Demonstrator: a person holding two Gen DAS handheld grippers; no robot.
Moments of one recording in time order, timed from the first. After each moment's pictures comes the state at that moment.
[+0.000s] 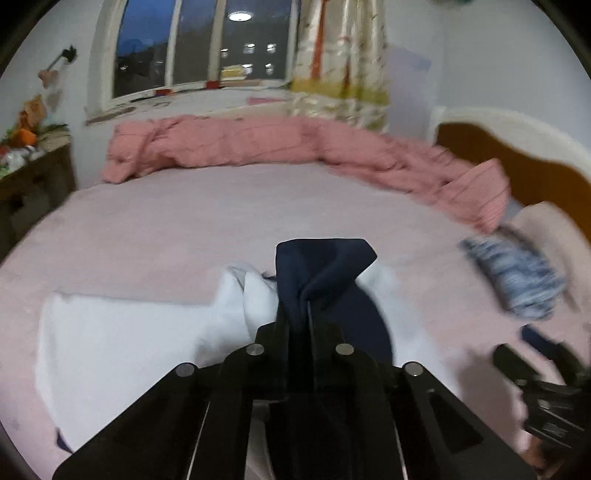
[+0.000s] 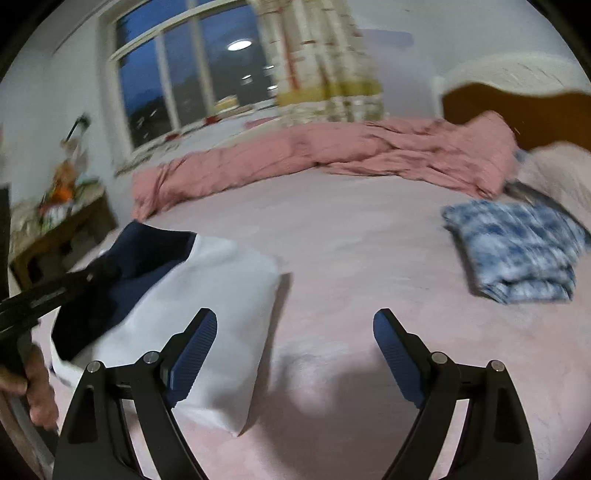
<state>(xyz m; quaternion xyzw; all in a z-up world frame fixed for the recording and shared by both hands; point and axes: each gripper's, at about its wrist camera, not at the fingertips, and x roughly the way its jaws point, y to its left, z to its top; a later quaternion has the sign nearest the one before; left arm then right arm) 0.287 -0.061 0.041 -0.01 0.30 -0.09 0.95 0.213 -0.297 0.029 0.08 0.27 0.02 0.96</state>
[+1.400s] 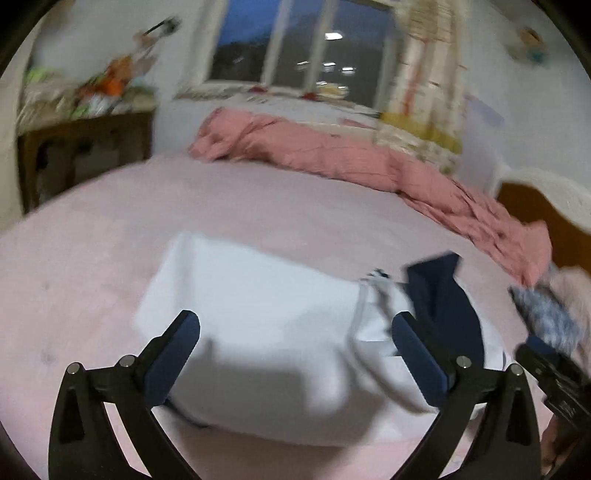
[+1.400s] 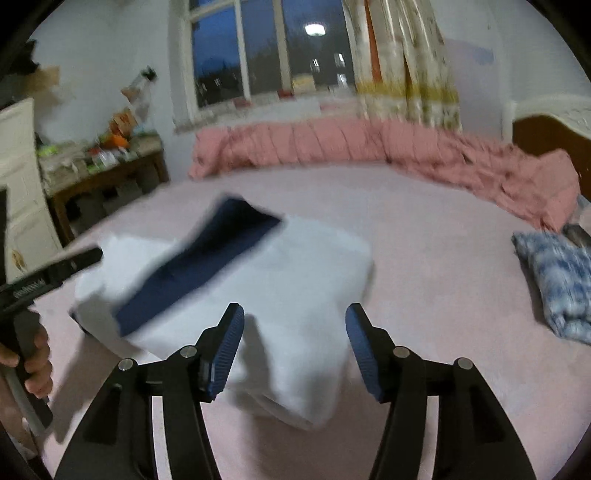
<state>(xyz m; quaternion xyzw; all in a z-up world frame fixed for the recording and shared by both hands) 0.210 0.080 0.017 -0.14 0.27 0.03 0.95 0.214 -0.233 0.024 0.01 0.26 0.14 0.96</state>
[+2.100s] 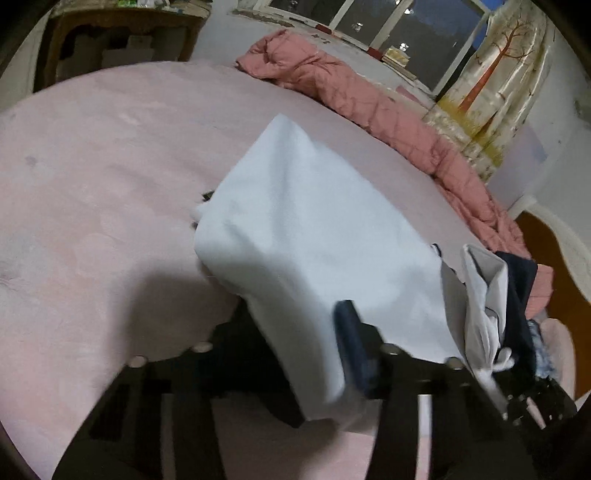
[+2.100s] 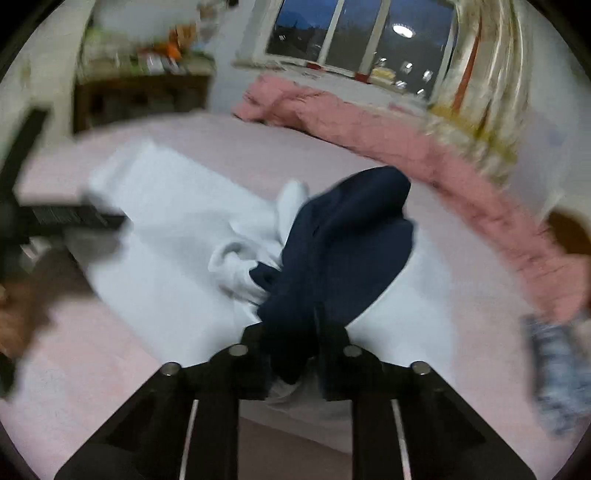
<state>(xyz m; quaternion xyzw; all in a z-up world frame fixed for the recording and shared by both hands) 0.237 0.141 -0.062 -0.26 0.36 0.02 0.90 0.235 -0.096 -0.008 -0.23 0.30 0.12 0.92</state>
